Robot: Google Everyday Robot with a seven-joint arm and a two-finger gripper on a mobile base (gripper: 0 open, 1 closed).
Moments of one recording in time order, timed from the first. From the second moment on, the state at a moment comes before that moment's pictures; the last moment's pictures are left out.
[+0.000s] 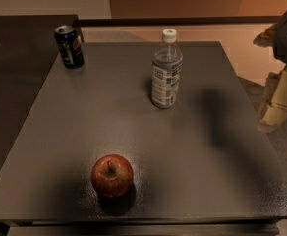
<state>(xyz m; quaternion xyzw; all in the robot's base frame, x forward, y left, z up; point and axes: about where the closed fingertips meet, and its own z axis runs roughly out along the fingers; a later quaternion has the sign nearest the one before) 0.438 -0.217 0.976 -0.60 0.78 -0.03 0.16</state>
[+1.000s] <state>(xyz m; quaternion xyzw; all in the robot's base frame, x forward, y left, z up) 0.459 -0.204 0.968 -0.57 0.79 0.01 0.21</state>
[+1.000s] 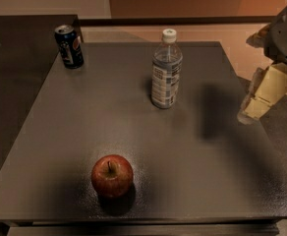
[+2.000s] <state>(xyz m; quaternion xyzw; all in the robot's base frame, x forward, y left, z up) 0.522 -0.147 0.955 -0.51 0.79 0.11 0.32</state>
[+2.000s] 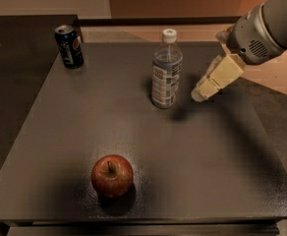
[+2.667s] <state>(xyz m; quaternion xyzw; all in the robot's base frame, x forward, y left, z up) 0.542 -0.101 0.953 -0.51 0.77 0.15 0.35</state>
